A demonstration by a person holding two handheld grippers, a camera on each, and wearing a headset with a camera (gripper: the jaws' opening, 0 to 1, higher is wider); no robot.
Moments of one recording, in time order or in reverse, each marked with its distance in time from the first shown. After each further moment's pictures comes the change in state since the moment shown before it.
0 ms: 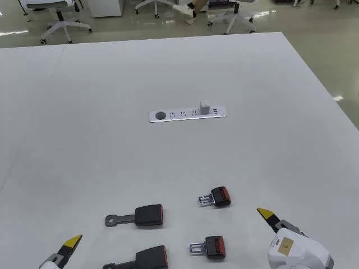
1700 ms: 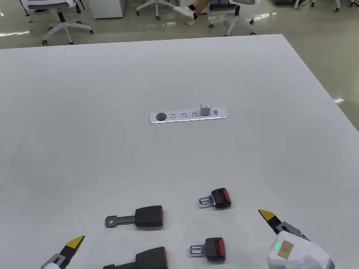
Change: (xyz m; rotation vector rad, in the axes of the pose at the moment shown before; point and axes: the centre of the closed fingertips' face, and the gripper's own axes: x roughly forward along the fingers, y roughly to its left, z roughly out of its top) left arm 0.000 -0.003 0.001 0.019 0.004 -0.008; right arm 0.002 -0.001 -0.002 -0.035 0.014 -0.007
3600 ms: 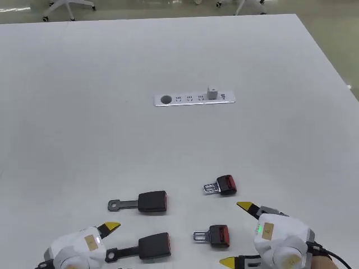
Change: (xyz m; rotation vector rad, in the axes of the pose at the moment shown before) left arm 0.040 -0.036 -0.014 0.181 0.232 -0.260; right arm 0.043 0.028 -0.008 -0.187 0.074 0.231
